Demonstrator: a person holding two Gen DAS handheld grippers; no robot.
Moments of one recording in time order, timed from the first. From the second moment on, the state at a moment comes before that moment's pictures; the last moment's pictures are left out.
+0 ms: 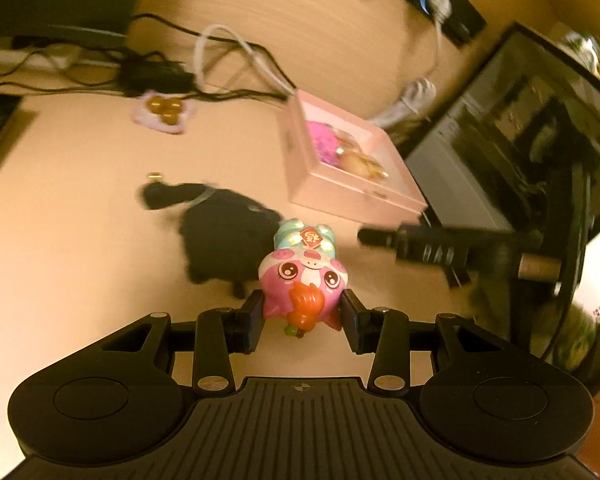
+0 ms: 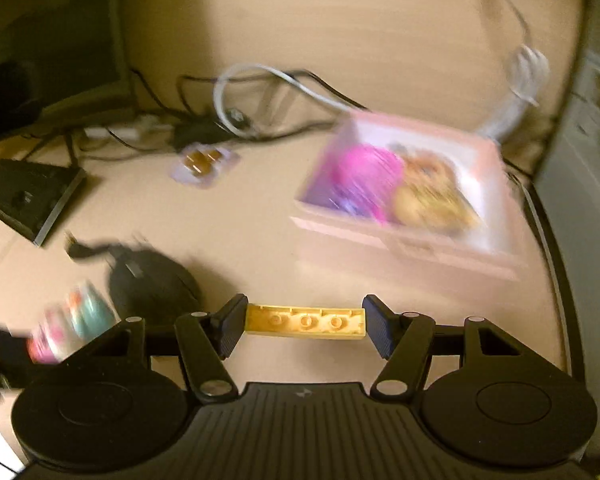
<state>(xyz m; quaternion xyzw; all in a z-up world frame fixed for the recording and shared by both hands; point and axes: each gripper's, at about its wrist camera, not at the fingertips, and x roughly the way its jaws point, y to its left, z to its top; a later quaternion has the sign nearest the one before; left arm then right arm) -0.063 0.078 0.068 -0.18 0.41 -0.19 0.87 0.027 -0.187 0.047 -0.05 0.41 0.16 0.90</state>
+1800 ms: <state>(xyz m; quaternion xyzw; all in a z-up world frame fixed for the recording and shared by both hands) 0.135 -0.082 0.131 -0.09 0.33 -0.23 0.91 -0.050 -0.272 0.008 -0.02 0.36 0.10 0.93</state>
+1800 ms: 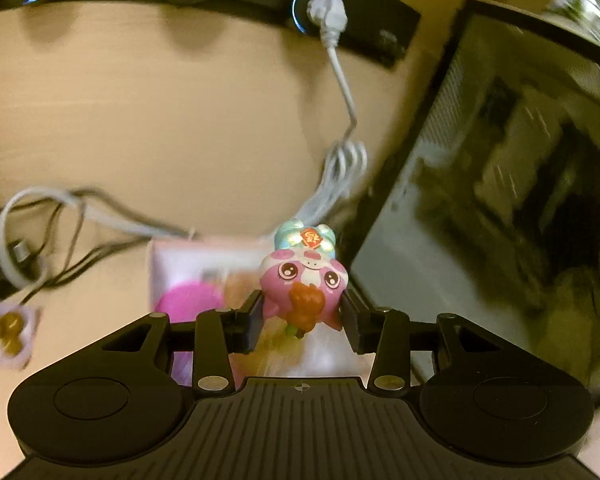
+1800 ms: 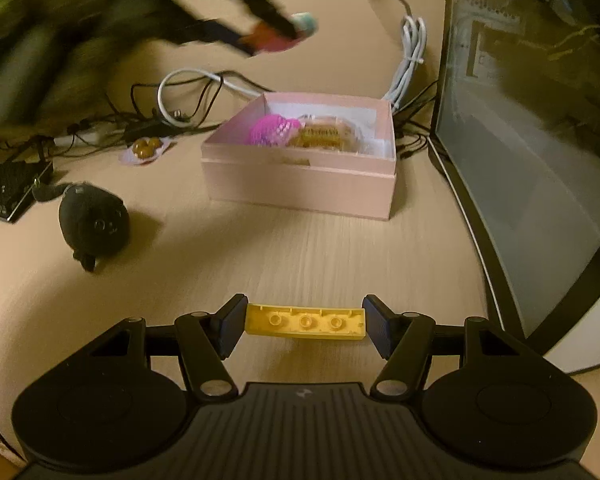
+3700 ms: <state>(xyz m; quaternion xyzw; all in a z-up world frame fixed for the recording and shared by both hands) -0.001 0.149 0.105 -0.19 0.31 -0.08 0.93 0.080 -0.204 0.043 -0.06 0.31 0.10 0.95</state>
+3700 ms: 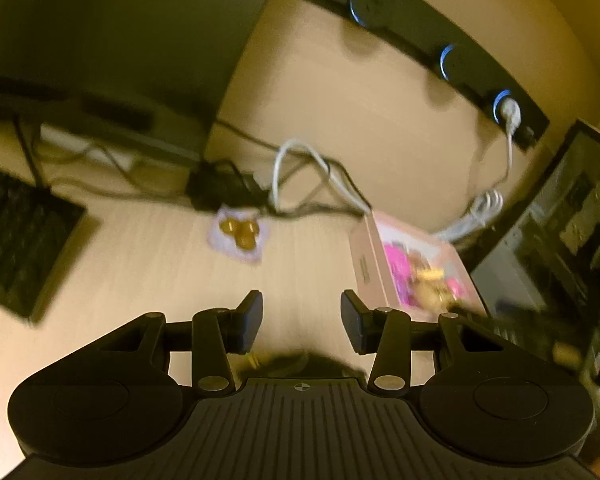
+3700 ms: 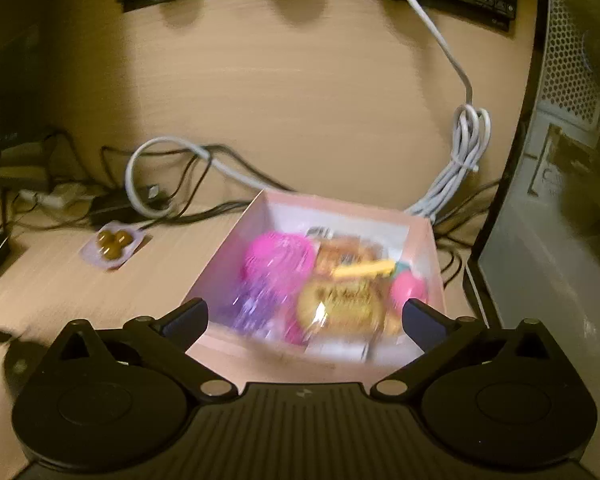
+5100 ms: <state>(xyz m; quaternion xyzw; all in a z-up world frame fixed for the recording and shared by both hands) 0.096 0.124 0.004 0.02 0.43 -0.13 0.89 -0.002 -0.184 -0.031 -0.01 0.44 0.01 0.90</state>
